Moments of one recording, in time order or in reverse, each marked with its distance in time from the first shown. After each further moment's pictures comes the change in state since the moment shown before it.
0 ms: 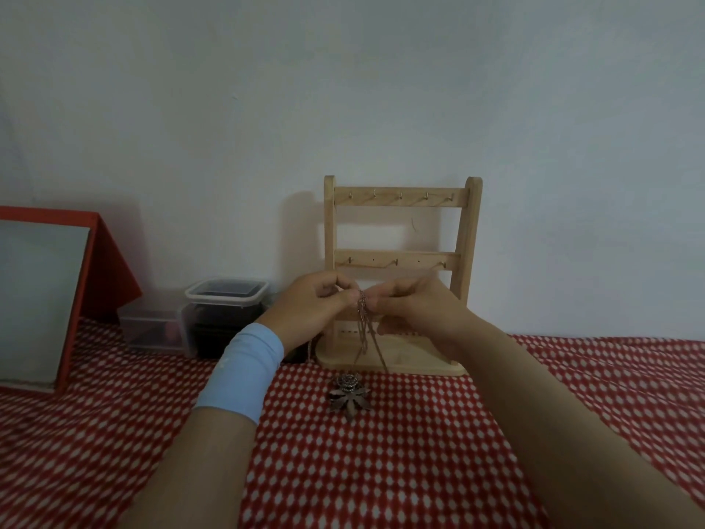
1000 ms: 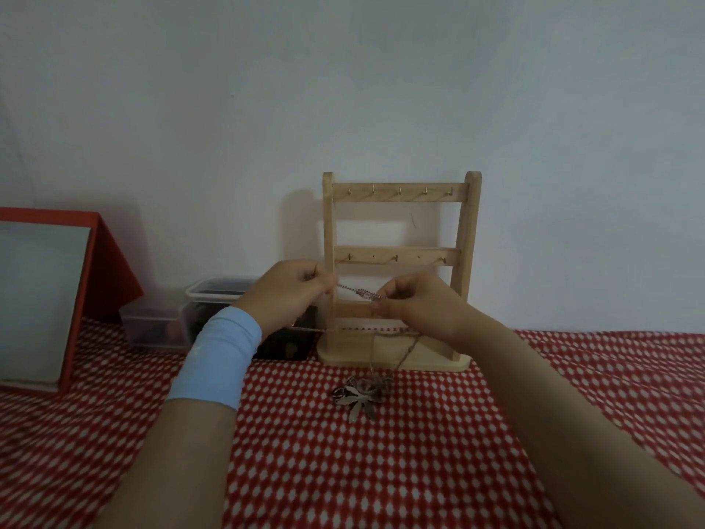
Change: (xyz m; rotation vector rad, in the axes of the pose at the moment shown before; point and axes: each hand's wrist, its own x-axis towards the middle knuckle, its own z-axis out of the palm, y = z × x) left_hand -0.007 0.015 -0.024 0.105 0.022 -0.122; right_hand 0.005 0.008 -0.007 -0.281 0.031 -0.088
